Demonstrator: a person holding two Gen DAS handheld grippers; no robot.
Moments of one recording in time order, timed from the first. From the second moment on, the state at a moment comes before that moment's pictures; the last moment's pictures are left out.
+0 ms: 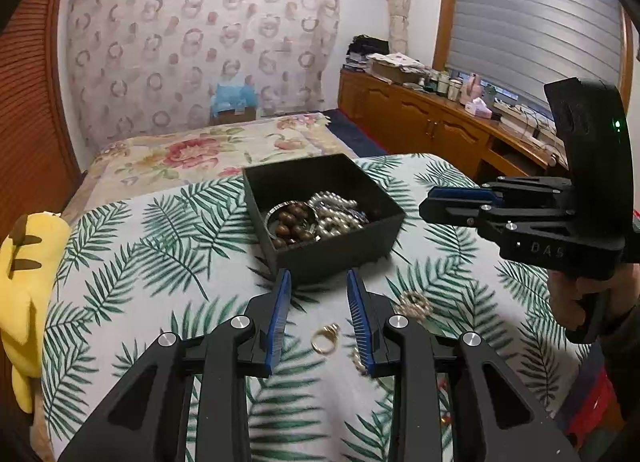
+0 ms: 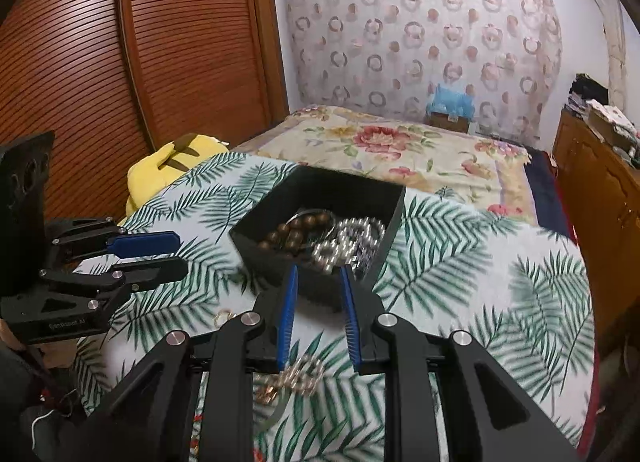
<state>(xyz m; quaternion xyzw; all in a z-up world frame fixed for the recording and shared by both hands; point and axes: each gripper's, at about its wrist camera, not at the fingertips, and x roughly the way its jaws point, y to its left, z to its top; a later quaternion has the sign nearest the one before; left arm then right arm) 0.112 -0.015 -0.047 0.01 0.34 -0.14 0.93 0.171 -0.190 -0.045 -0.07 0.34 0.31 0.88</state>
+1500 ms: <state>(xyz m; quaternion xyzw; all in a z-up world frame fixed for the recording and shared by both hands) 0.111 -0.034 -0.091 -0.01 0.41 -0.16 0.90 0.096 -0.222 -0.099 -0.05 0.39 0.29 0.87</state>
